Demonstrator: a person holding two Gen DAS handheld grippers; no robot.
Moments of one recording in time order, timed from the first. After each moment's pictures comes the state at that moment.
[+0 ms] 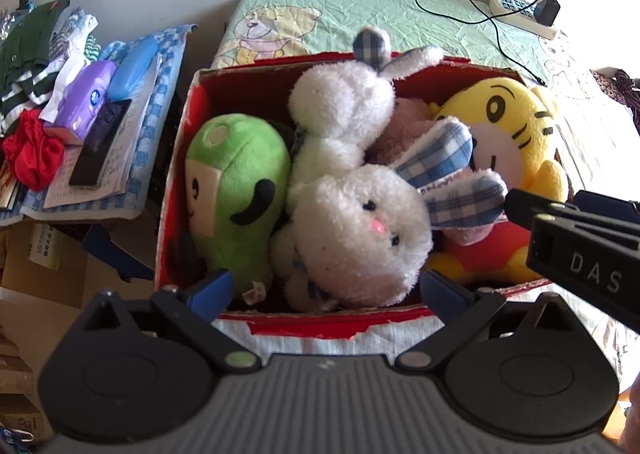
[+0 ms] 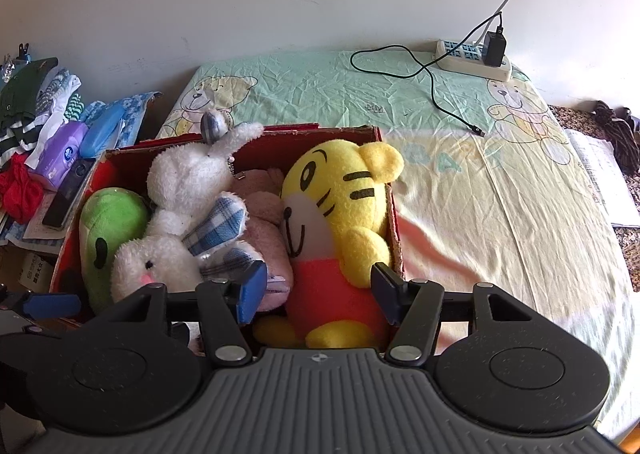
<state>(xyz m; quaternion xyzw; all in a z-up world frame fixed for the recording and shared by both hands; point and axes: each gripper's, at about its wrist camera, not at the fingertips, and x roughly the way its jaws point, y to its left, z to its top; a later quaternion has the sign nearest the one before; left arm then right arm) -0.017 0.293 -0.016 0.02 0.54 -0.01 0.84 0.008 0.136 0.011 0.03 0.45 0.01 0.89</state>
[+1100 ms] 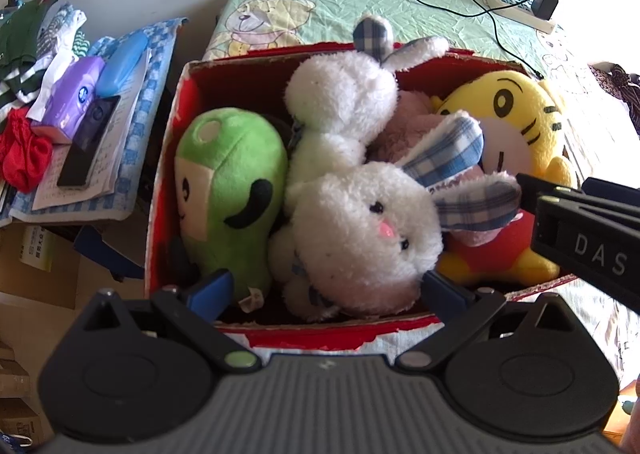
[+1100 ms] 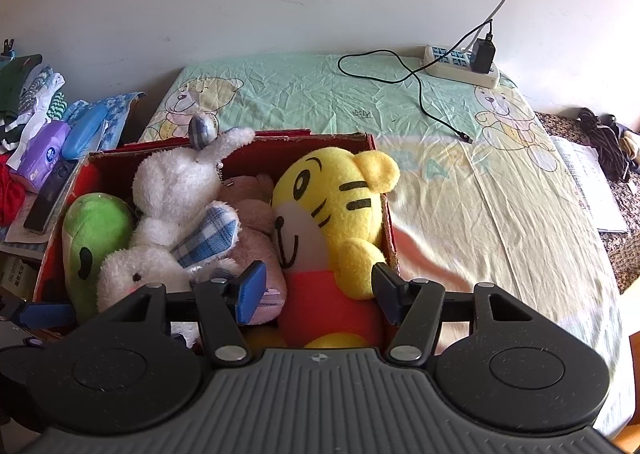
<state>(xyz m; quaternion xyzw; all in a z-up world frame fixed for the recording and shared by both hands) -0.009 0.300 -0.027 0.01 0.55 -0.02 0.83 0.015 0.146 0.009 0.01 0.44 -0.01 0.90</state>
